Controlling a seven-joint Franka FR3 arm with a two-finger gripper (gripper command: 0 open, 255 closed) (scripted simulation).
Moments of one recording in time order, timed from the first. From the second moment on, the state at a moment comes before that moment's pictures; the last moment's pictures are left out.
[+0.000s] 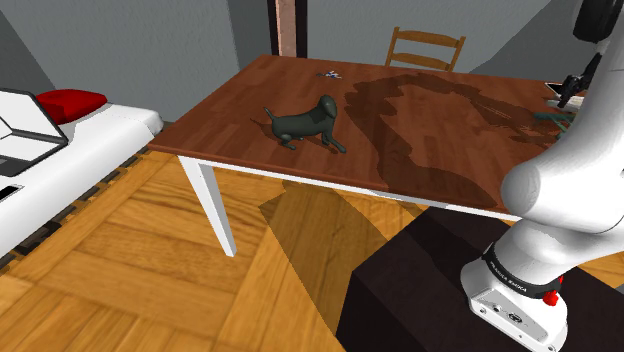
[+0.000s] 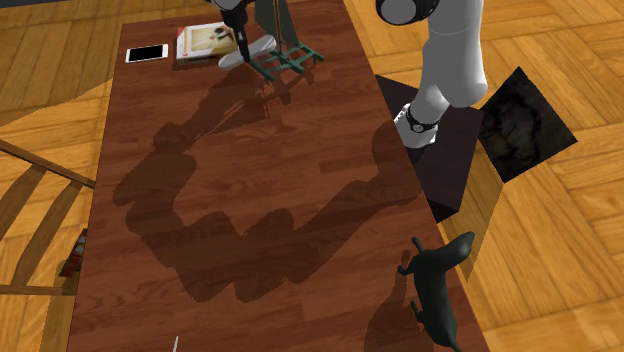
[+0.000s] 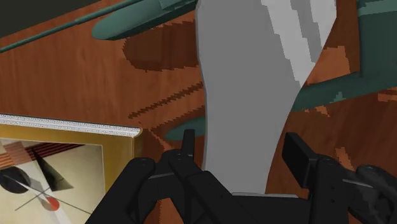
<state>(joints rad) -0.90 0.48 -0.58 -1.55 0.29 1.93 -0.71</state>
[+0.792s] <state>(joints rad) -0.91 0.52 -0.57 -1.62 0.32 2.05 -0.73</state>
